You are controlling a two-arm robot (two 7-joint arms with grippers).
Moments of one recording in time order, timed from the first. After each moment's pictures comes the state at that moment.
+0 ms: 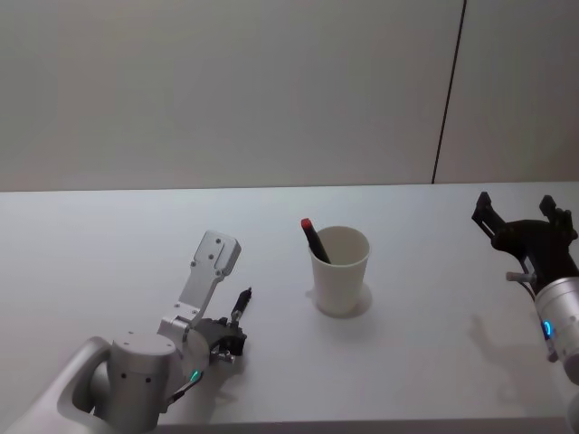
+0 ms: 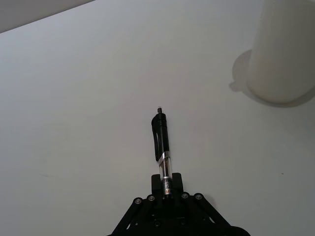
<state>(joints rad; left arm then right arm) -0.34 0.26 0.41 -1.24 -0.27 0.56 0.00 0.10 0.04 -0.06 -1.53 0.18 0.02 0.00</state>
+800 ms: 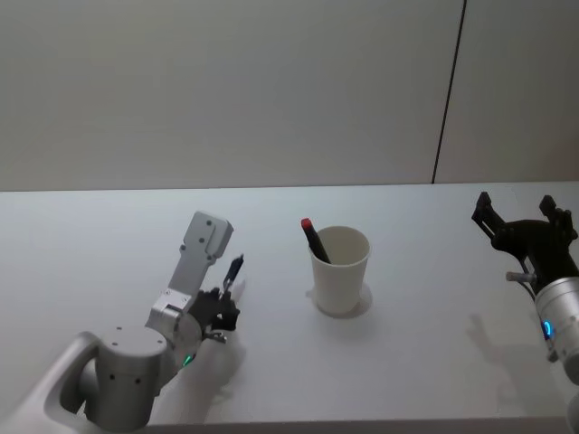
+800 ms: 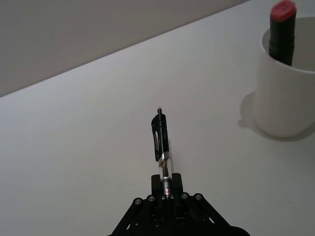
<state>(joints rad) -0.31 0.28 0.39 -1.33 -0.23 0.48 0.03 0.10 0.04 -0.06 -1.53 0.18 0.02 0.00</state>
